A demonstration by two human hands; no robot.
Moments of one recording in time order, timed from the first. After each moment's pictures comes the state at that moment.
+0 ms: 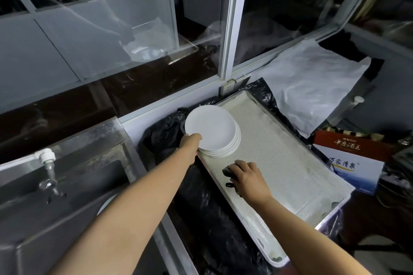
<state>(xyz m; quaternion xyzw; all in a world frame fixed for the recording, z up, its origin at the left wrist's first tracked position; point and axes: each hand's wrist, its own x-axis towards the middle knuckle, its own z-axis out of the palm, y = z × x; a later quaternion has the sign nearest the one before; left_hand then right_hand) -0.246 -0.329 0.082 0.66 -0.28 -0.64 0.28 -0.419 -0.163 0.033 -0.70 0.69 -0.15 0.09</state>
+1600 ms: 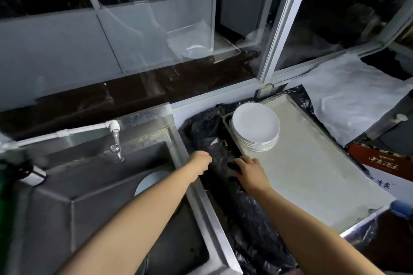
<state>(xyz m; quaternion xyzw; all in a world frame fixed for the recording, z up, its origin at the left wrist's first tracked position) -0.092 -0.232 0.092 0.68 -0.43 -0.58 0.14 -0.290 -0.169 0.057 -0.71 0.68 -0.07 0.16</state>
